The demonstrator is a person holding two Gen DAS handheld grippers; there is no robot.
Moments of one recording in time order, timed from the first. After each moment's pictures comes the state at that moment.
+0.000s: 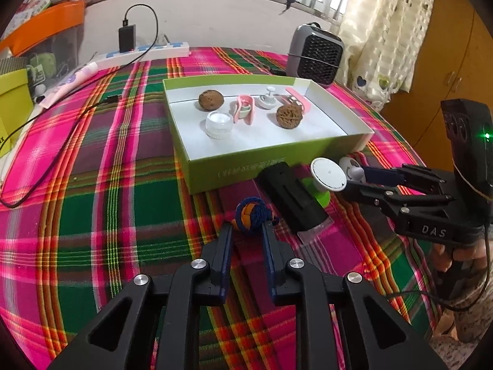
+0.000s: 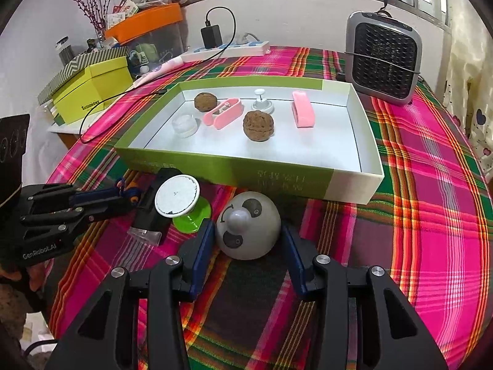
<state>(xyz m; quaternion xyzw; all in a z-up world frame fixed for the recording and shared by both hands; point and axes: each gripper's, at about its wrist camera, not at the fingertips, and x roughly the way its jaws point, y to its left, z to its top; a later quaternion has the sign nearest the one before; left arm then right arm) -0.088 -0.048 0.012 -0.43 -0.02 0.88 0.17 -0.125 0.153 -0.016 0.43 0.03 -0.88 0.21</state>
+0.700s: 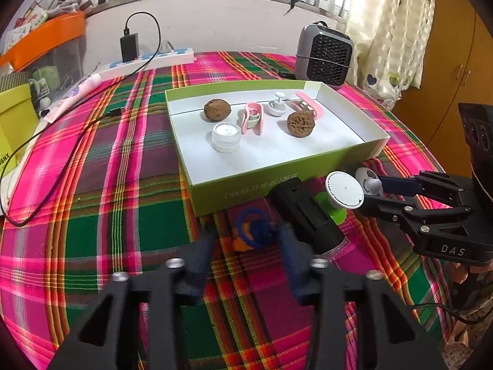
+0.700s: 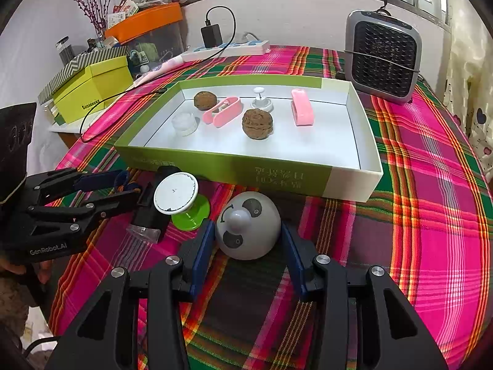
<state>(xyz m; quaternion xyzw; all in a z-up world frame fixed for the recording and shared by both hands) -0.104 -0.039 0.012 -0.42 0.00 0.89 0.15 -0.125 0.154 -0.017 0.43 0.03 -0.88 0.21</state>
